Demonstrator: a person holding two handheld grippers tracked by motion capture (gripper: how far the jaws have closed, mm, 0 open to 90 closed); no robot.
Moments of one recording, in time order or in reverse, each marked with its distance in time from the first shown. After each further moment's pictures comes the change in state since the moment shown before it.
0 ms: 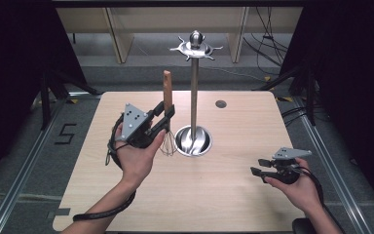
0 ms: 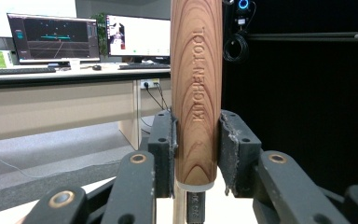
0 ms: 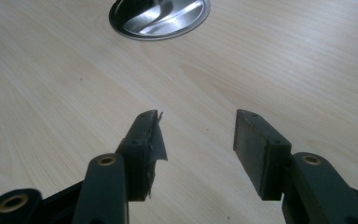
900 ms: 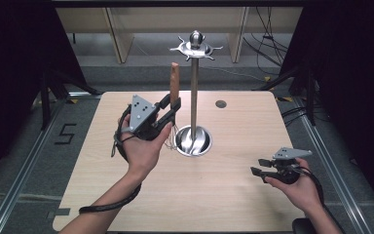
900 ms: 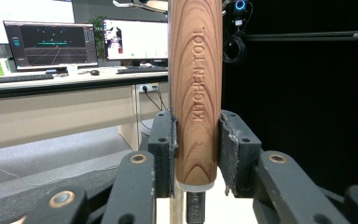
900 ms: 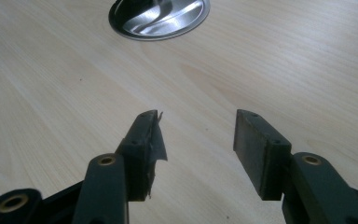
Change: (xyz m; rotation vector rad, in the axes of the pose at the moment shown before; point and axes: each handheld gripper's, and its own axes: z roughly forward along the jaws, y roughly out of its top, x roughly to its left) left arm -0.006 0.015 0.018 -0.003 -0.021 0.045; right arm -0.002 0.000 -0.001 -0.006 -0.003 -0.015
